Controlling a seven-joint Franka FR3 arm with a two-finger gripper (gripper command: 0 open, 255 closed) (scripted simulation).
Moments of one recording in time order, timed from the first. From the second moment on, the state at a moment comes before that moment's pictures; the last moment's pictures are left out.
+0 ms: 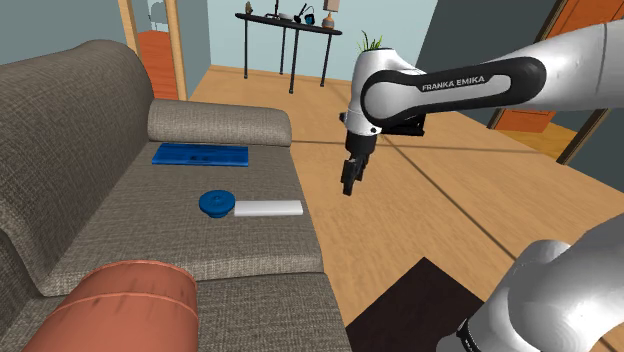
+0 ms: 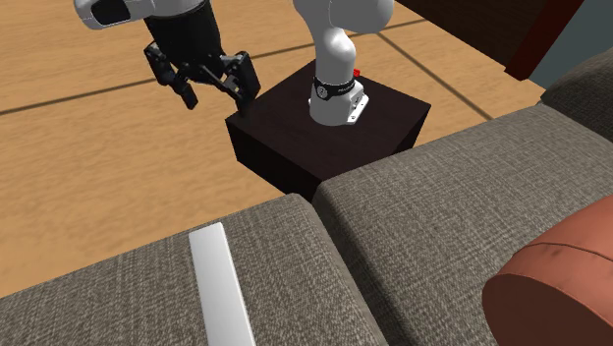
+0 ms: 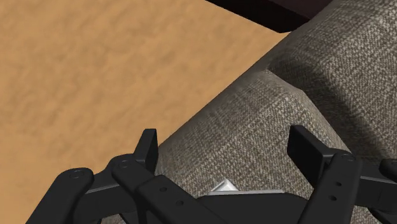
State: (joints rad) arm 0.10 -0.28 0.05 -2.25 0.01 1.88 -0.25
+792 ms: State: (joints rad) arm 0.16 0.14 0.11 -1.96 -0.01 2.06 -0.44
